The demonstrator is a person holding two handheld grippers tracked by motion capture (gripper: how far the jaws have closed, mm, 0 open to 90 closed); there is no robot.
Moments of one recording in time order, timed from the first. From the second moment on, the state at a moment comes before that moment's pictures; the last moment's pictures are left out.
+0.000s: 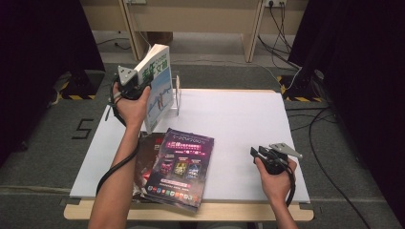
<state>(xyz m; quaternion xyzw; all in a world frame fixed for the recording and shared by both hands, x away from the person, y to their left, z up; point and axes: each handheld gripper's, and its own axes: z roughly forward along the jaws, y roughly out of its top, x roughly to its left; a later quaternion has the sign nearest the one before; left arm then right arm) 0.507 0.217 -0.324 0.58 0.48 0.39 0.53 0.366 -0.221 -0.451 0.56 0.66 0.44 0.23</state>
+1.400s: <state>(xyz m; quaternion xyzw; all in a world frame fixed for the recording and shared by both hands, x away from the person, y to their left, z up) 0.548 0.190 -0.347 0.58 0.48 0.40 0.52 0.368 -0.223 -0.455 0.56 0.67 0.44 0.23</state>
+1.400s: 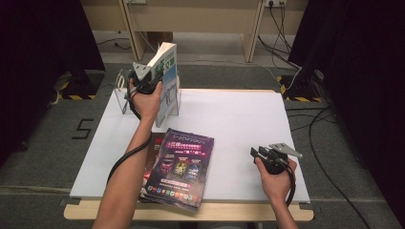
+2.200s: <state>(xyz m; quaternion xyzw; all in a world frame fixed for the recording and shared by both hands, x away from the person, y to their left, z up) 0.525 0.214 -0.362 0.62 0.45 0.38 0.52 0.368 -0.218 -0.455 0.55 0.67 0.44 0.23</state>
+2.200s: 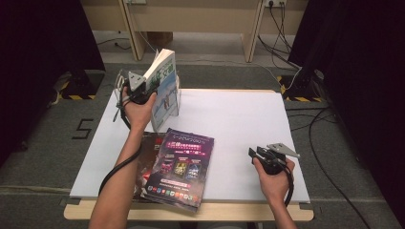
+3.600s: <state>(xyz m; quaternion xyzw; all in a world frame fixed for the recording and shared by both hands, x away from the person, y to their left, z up) 0.523 0.220 -0.360 0.64 0.48 0.34 0.50 0.368 -0.219 -0.455 0.56 0.67 0.43 0.22</state>
